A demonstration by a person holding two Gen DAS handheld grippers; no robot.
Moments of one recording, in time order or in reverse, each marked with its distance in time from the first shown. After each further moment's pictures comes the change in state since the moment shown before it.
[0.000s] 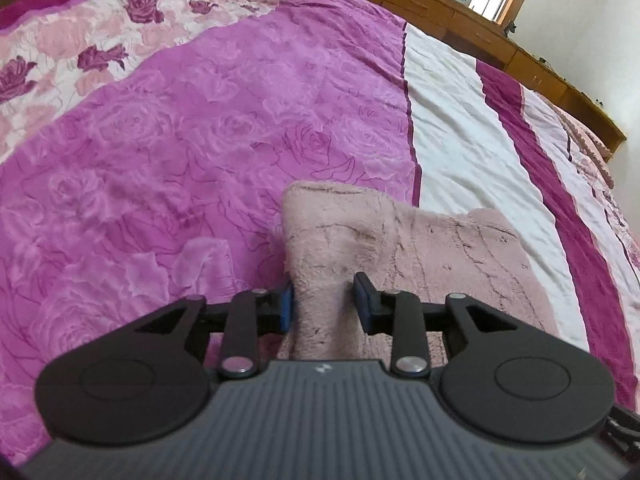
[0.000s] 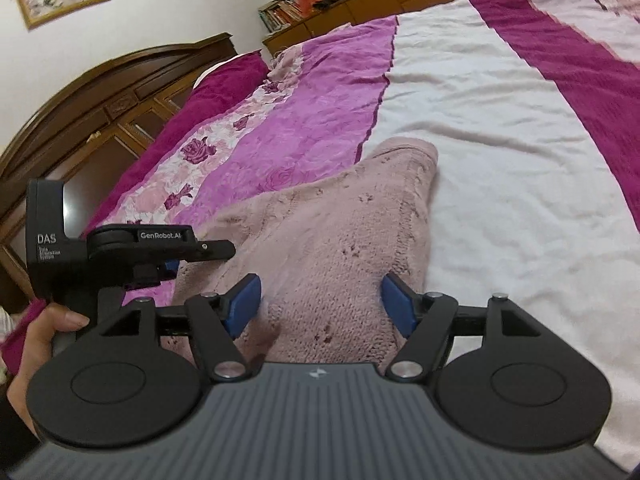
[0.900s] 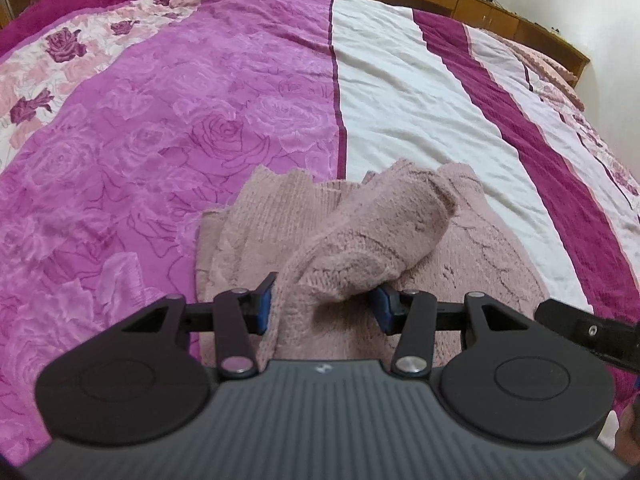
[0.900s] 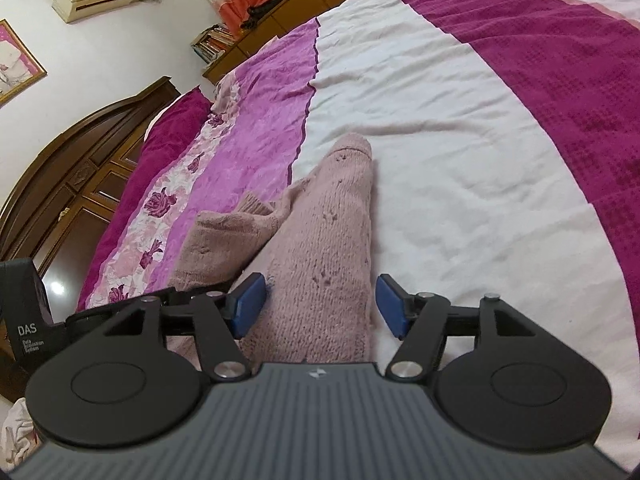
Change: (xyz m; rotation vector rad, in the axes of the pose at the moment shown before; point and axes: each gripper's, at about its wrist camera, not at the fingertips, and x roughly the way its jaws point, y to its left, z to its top) left arm 0.013 -0.062 -0.014 0.231 0.050 -0.042; right arm -0.007 -0.059 0.013 0.256 -0.029 -0.053
